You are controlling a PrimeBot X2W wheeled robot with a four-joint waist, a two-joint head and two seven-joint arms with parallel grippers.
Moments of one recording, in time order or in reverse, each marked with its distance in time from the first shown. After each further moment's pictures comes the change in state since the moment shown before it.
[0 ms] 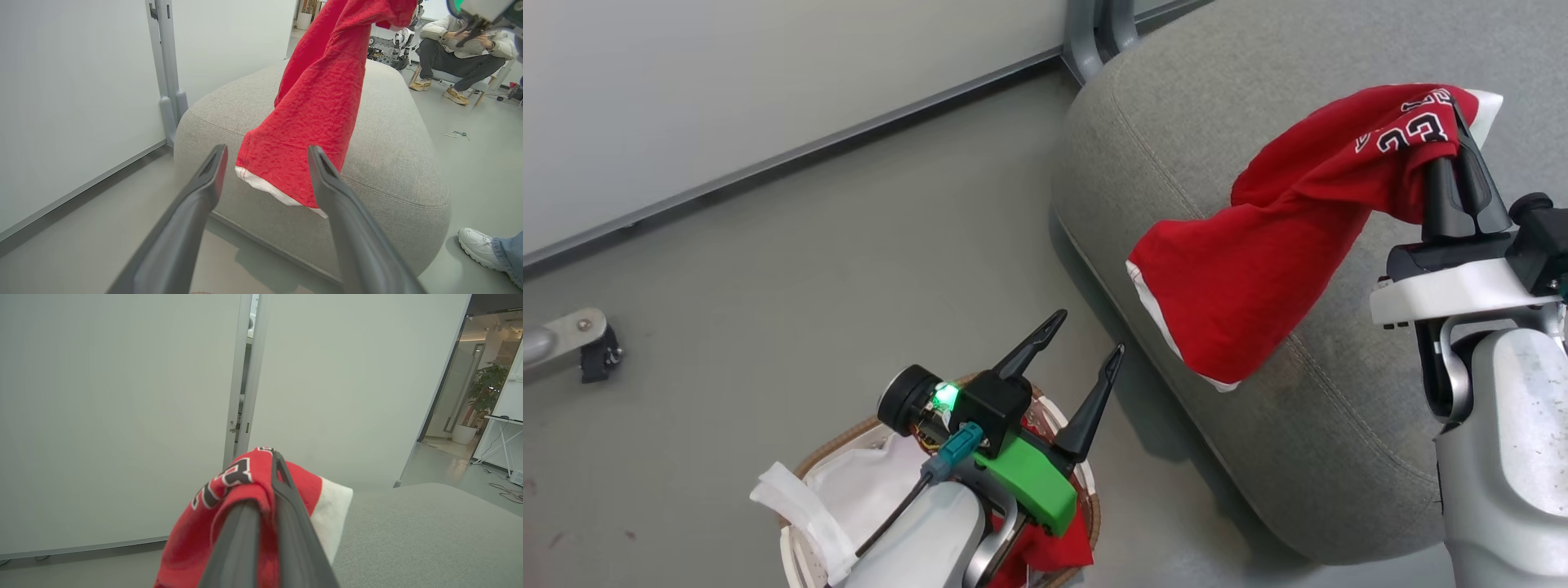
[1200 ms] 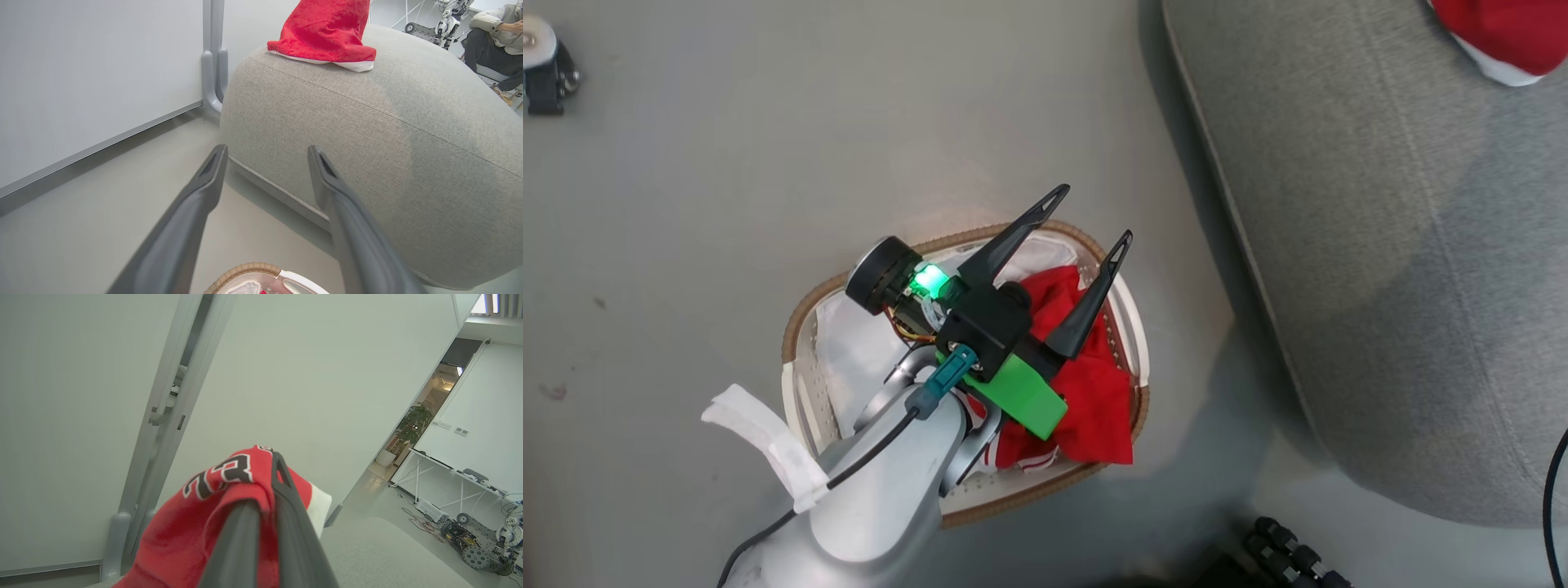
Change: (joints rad) left arm -0.201 0.069 -0.015 -0.102 0.098 0.000 0.000; right arm -0.716 -0.201 -0.374 0.349 -0.321 0.000 0.000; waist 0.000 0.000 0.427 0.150
